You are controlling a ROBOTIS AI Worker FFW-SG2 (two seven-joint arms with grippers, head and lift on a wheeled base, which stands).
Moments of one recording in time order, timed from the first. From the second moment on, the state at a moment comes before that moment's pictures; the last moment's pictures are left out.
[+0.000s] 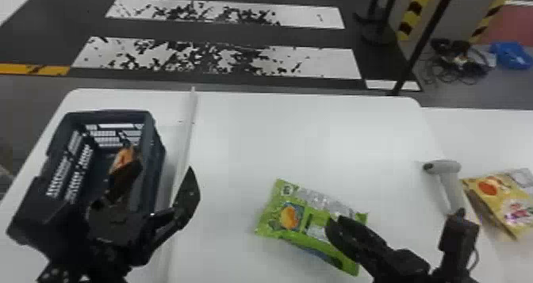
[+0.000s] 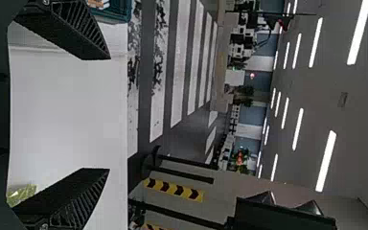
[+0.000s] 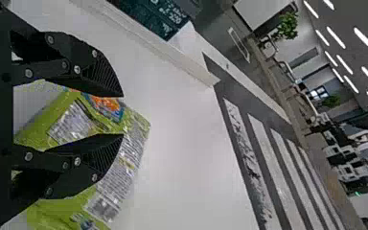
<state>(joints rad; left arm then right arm) 0.78 0.08 -0.02 -2.34 0.14 0.19 -0.15 0.71 -0.19 -0.09 -2.13 -0.50 0.51 0.40</state>
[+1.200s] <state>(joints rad) 0.80 0.12 -0.01 -2.35 0.17 0.16 -0.18 0.41 -0.11 0.23 -1.82 -0.21 0.57 0.09</state>
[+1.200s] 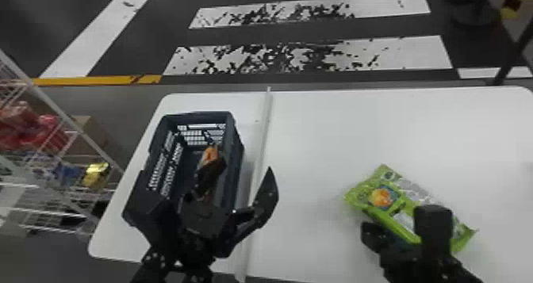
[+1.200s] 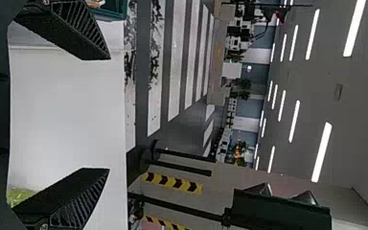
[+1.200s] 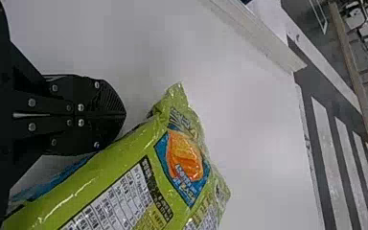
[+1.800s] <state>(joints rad) 0.80 0.12 -0.03 -2.35 0.17 0.14 -0.19 0.40 -0.09 0.17 -1.84 -0.27 0.57 -0.12</state>
